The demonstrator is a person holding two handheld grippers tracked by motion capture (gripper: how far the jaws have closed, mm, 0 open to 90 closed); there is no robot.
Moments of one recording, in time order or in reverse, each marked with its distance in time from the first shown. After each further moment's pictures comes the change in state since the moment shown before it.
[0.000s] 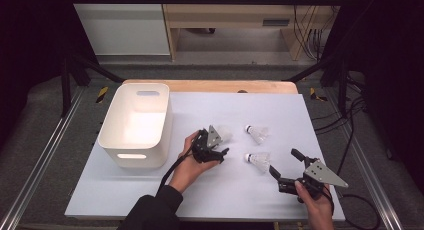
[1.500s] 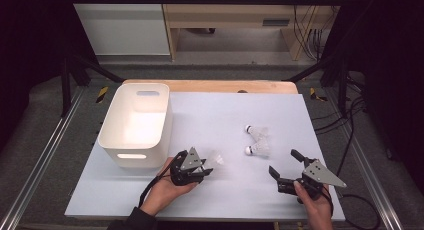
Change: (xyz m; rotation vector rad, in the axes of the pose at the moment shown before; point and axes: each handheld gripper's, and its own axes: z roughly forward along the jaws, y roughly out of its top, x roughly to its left) left arm -0.026 -0.060 -0.078 -0.034 -0.234 0.046; right arm 0.000 -0.003 0.001 0.020 -0.014 -0.005
